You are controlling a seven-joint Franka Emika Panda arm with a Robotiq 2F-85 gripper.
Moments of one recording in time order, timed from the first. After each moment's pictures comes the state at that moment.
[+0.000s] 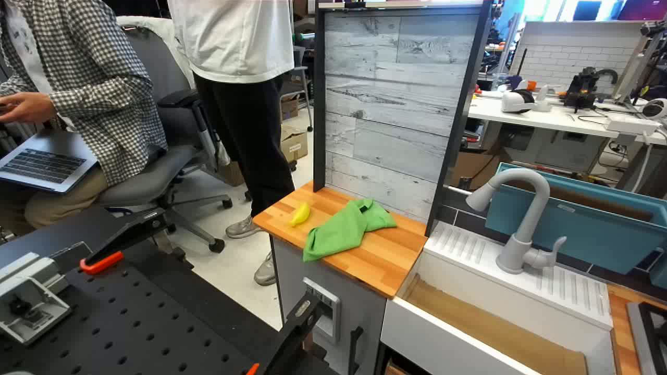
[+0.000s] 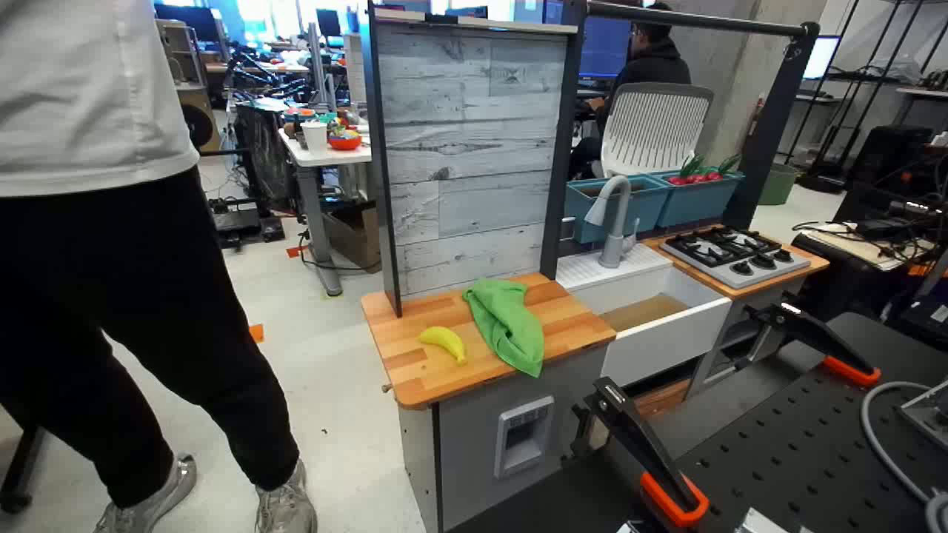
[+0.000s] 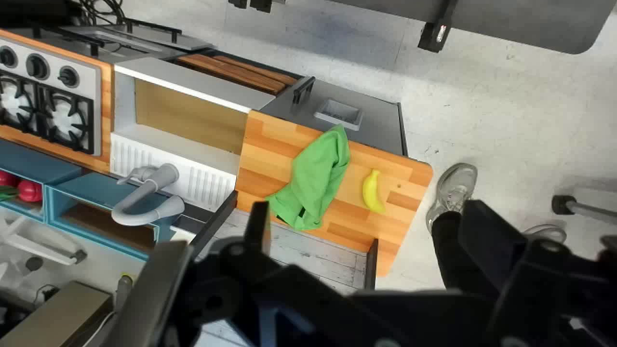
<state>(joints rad) 0.06 -0.46 0.26 -2.41 -0.16 2.02 0.11</state>
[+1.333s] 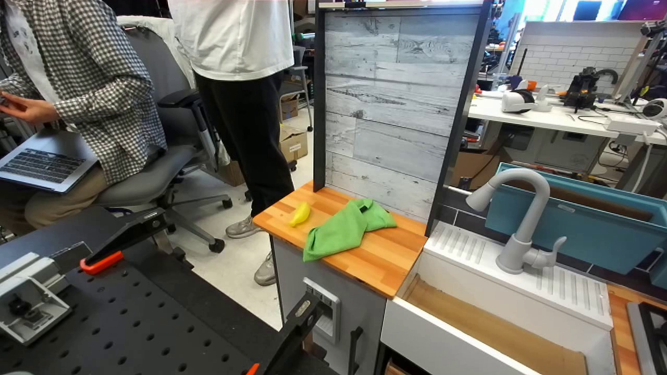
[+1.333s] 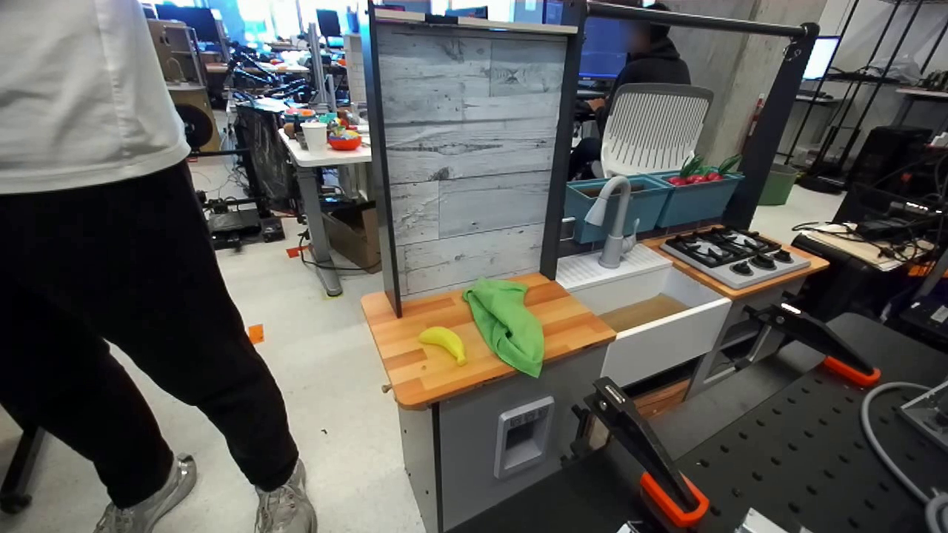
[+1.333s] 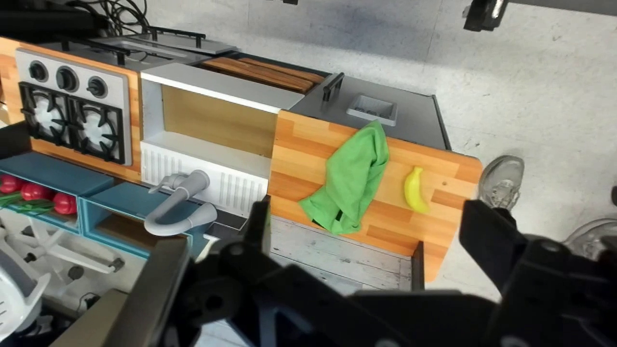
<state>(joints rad) 0.03 -0.38 0.23 -2.43 -0.27 2.13 0.20</state>
